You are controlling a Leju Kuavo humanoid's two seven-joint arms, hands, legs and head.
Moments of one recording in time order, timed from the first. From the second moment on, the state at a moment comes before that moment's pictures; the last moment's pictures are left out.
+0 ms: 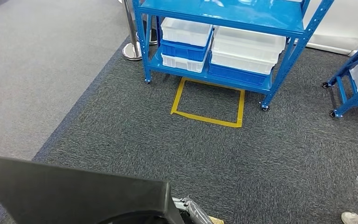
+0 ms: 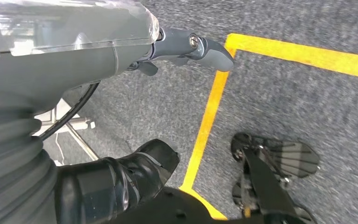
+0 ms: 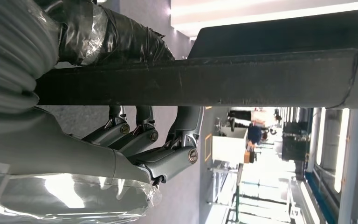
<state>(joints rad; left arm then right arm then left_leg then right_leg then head) -0.08 -0.16 1.12 -0.22 -1.01 0.05 -0.09 0.10 -0.10 0.74 -1.80 -0.03 0.28 -0.58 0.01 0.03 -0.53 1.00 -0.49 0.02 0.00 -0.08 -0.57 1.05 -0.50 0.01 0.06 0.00</state>
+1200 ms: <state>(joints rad) -0.08 -0.16 1.12 -0.22 -1.05 0.06 -0.01 0.04 -0.03 0.74 -1.68 -0.02 0.42 -0.63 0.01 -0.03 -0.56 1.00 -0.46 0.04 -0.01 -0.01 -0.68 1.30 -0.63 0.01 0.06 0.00</state>
